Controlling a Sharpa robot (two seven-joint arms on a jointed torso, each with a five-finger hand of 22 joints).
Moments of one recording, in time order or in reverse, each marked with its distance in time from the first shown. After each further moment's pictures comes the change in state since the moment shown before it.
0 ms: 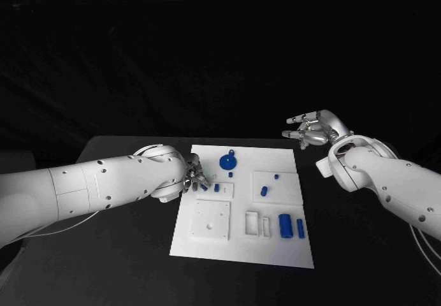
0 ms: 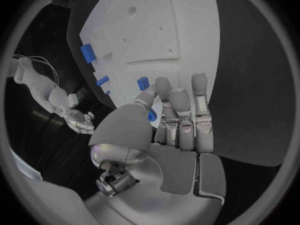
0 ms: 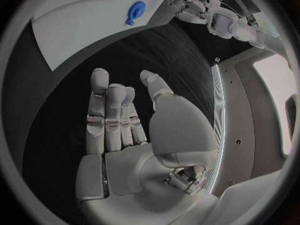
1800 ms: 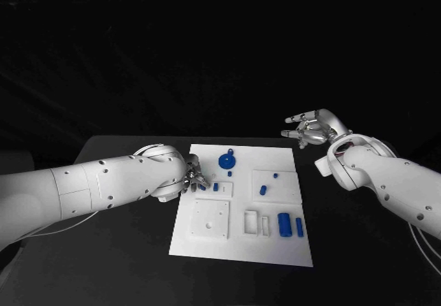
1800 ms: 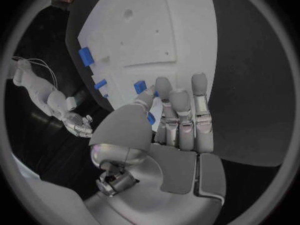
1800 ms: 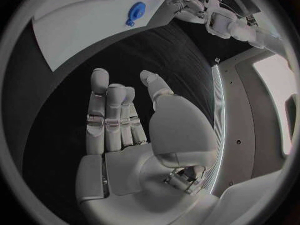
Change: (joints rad) left arm -0.010 0.015 0.003 -0.025 -0.012 0.034 -0.002; left_hand 0.002 -0.007 -0.025 0.025 -0.015 0.004 0.004 0.000 0.313 0.007 -0.003 -0.008 0.004 0.007 0.000 -0.004 0.010 0.000 0.000 0.000 0.006 0.000; right arm 0.000 0.000 0.000 -0.001 -0.002 0.005 0.001; right_hand 0.000 0.000 0.003 0.003 0.003 0.002 0.002 0.000 0.000 -0.002 -0.002 0.000 0.000 0.000 0.000 0.000 0.000 0.000 0.000 0.000 0.000 -0.002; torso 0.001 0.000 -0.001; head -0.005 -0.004
